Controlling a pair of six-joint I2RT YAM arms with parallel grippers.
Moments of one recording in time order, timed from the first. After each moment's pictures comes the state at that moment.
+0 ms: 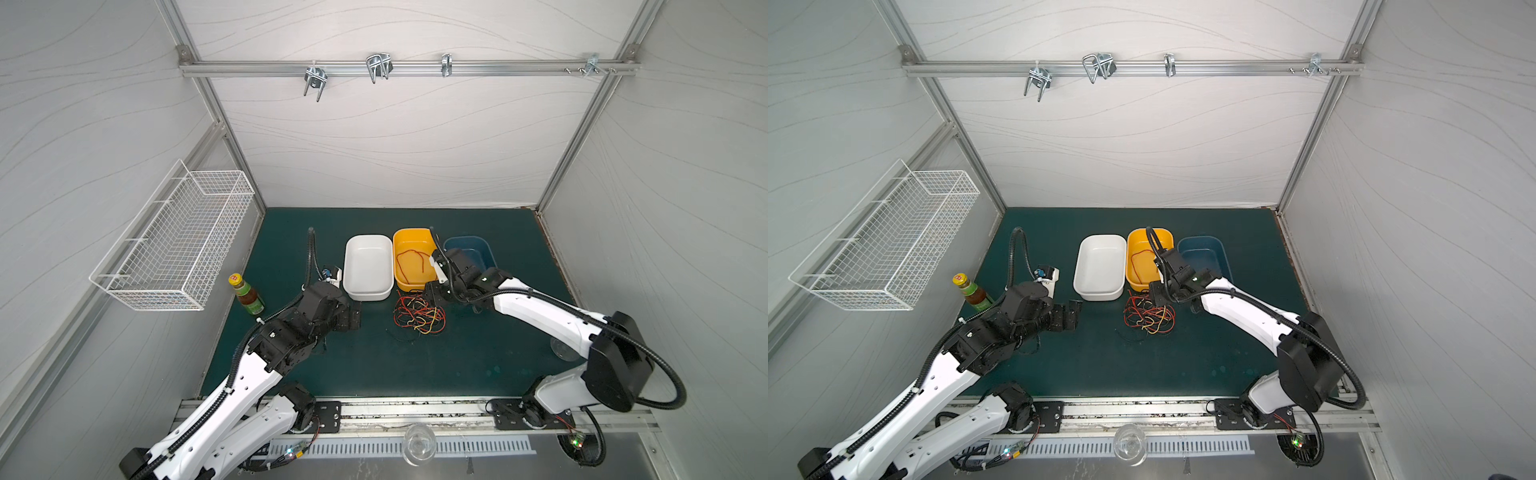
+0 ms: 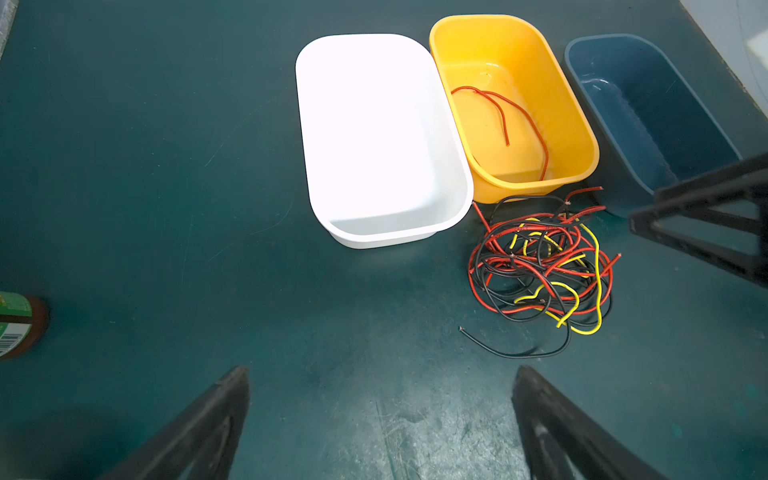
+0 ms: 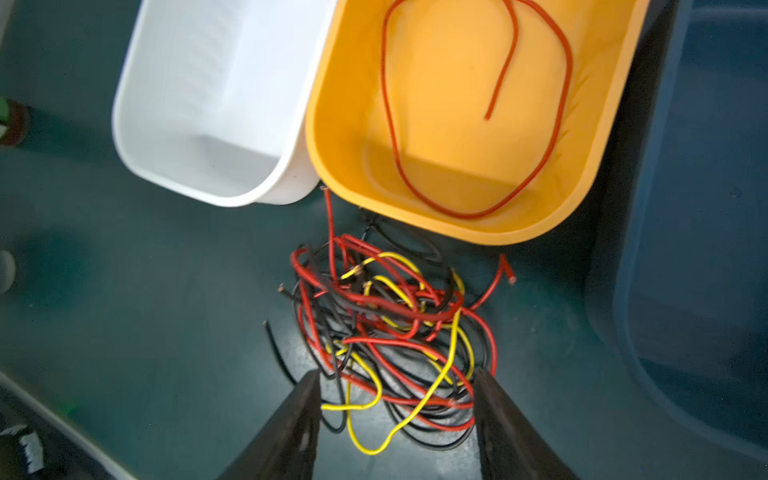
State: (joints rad) left arm -0.60 0.76 0.81 -0.82 -0.25 -0.40; right arm 0.74 1.48 1.07 -0.56 -0.02 0.40
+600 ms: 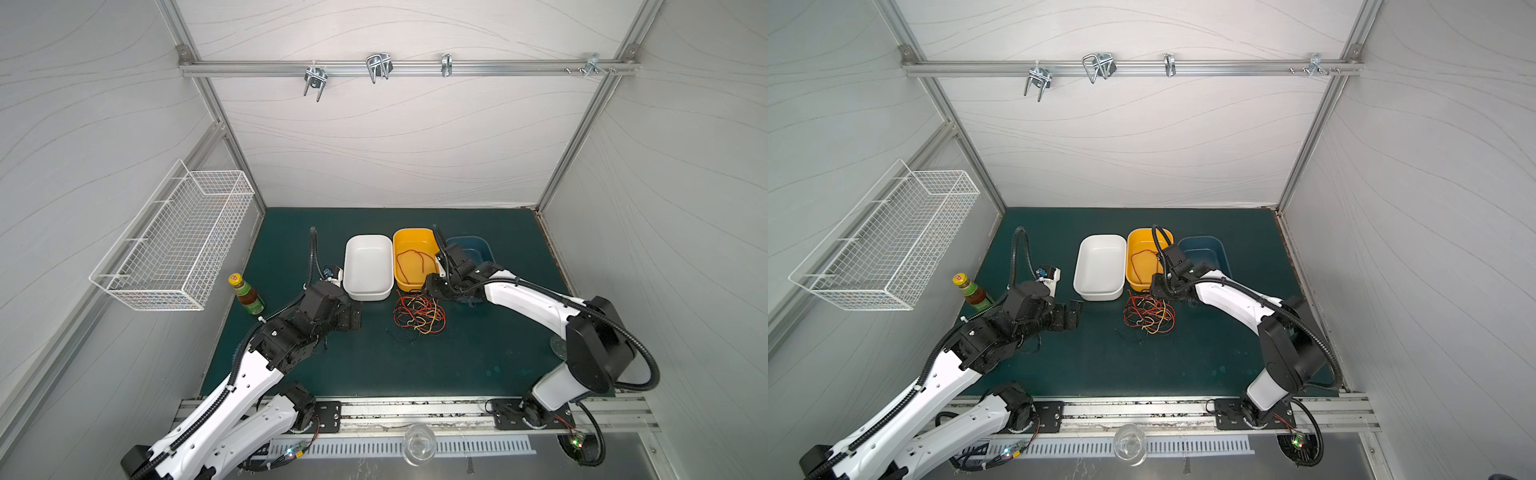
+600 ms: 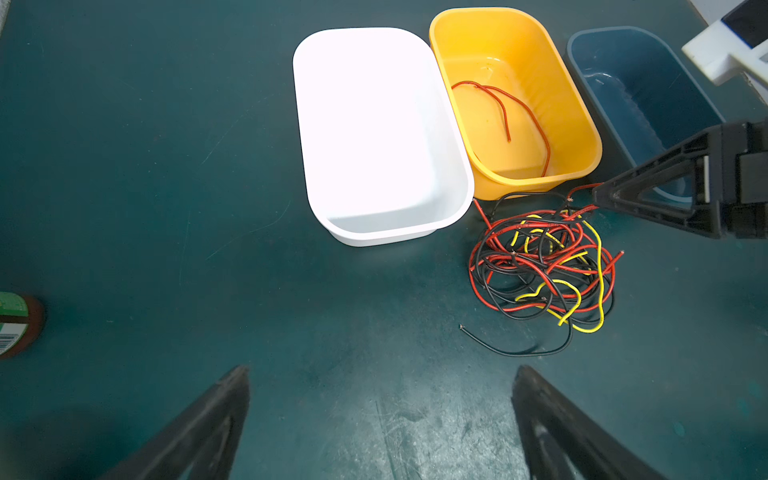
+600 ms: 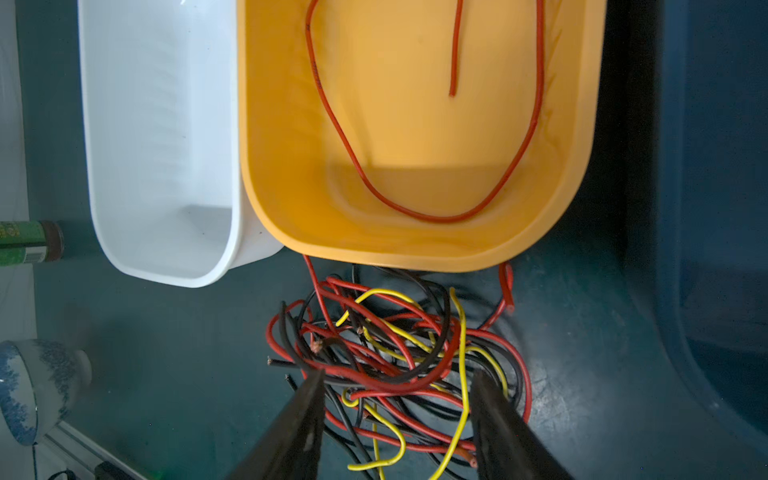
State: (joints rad) left arm -0.61 0.77 0.81 -0.82 -0.25 -0.40; right arm 0.70 1.58 1.09 -0.52 -0.11 0.70
